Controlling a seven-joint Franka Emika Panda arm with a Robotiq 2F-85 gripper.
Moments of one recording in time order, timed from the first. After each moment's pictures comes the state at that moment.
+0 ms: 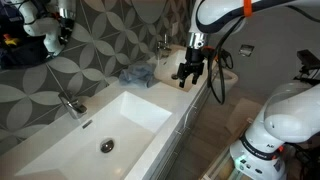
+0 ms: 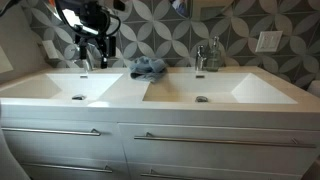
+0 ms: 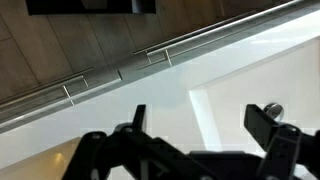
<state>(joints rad) 0.09 -0.59 -0.02 -2.61 0.27 1.92 0.02</state>
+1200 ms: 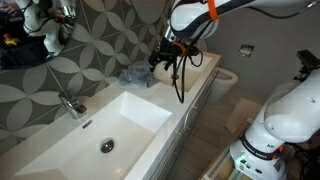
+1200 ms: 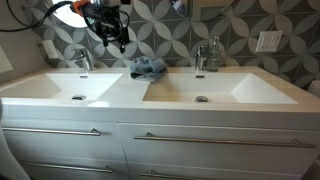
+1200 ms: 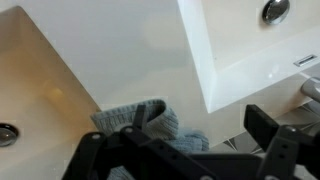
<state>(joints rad) 0.10 -0.34 0.09 -2.45 0.30 2.39 0.10</state>
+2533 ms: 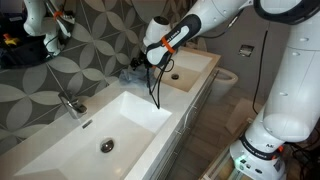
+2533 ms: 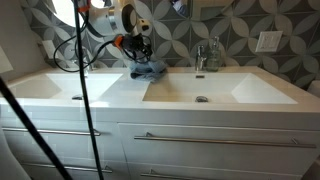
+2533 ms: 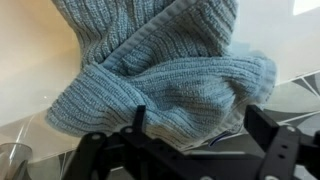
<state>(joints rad) 0.07 0.24 0.08 -2.12 -0.11 2.89 0.37</state>
